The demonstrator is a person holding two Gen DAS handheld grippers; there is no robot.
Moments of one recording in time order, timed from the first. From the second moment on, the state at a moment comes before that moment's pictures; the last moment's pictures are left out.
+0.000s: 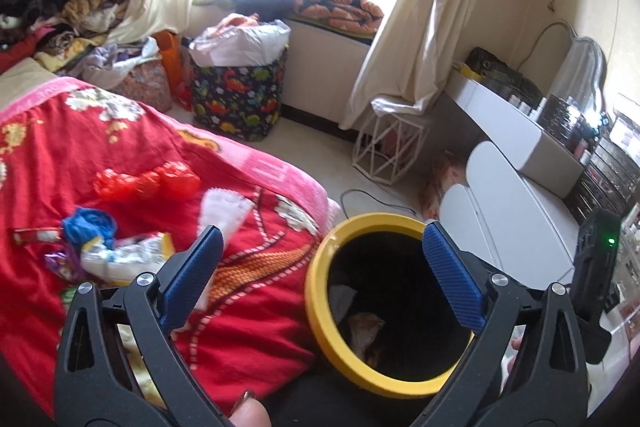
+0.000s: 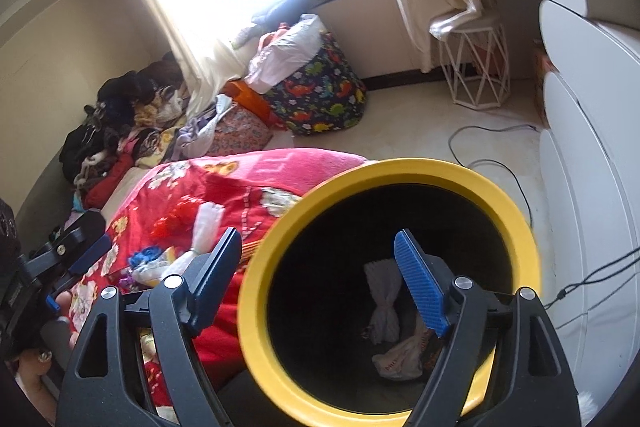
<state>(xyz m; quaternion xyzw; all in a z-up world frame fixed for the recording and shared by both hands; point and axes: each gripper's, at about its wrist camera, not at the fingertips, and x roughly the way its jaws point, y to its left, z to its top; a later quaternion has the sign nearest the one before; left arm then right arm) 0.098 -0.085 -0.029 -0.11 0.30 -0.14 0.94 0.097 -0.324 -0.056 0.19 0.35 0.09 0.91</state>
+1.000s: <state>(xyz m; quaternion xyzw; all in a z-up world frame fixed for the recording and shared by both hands) 0.091 0.070 -0.038 -0.19 0.29 0.02 0.94 0.136 -0.156 -0.046 0.07 0.36 0.20 0.91</state>
